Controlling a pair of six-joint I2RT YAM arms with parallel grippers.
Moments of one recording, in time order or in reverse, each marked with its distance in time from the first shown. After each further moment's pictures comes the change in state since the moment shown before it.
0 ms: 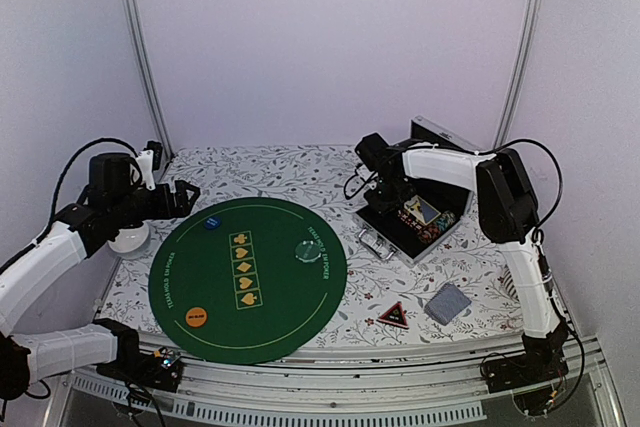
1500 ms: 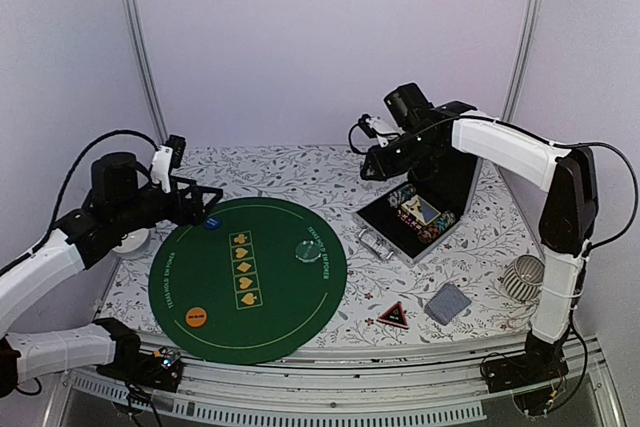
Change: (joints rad) left arm -0.126 -0.049 -0.018 0.099 0.092 0.059; right arm -0.010 -0.383 -0.146 0.051 -0.459 0.177
